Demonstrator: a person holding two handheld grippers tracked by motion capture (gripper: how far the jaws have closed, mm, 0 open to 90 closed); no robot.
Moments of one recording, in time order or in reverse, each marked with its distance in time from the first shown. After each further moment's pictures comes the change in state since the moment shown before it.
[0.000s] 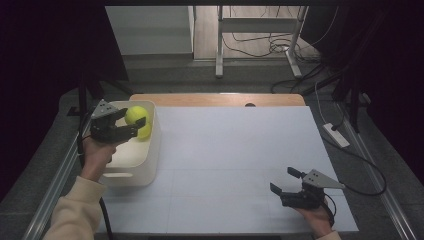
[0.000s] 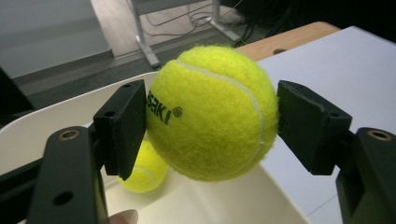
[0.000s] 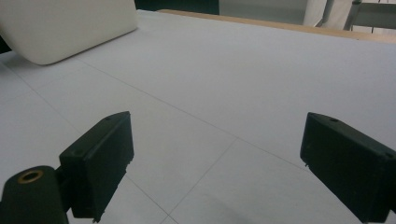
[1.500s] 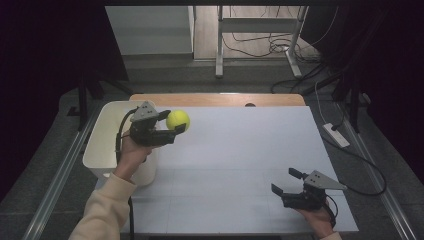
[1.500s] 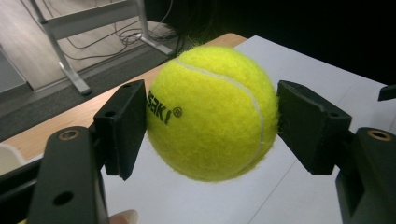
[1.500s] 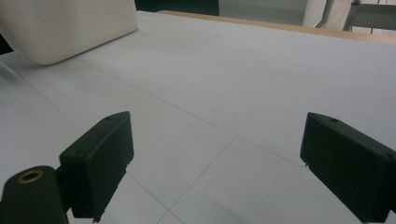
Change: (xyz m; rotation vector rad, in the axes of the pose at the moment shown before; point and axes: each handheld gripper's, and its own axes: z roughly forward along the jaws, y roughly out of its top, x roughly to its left) left arm -0.078 0.023 0.032 -0.061 -0.278 0.112; right arm -0.001 -0.001 -0.004 -0.007 0.000 -0.004
